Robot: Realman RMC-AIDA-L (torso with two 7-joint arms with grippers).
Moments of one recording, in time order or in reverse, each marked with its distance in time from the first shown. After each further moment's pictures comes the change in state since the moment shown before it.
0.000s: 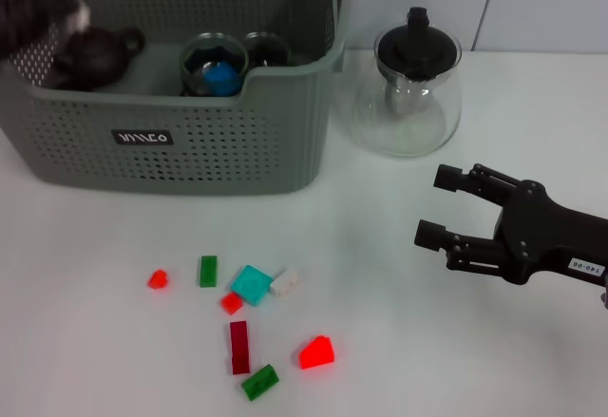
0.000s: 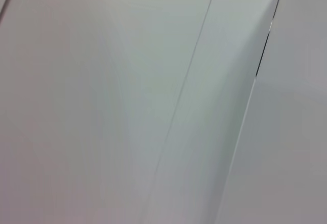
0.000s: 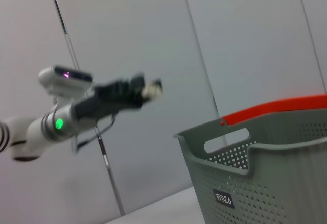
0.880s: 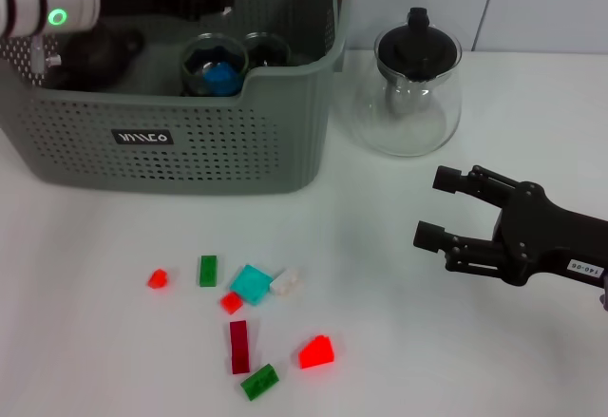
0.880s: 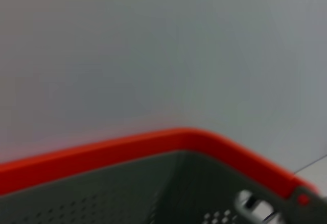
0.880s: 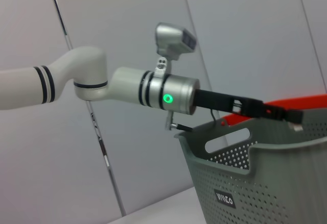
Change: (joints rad) left arm -0.230 -0.024 0.710 0.063 0.235 -0.908 -0.335; right arm -0.002 0.002 0.000 0.000 -0.001 0.000 0.001
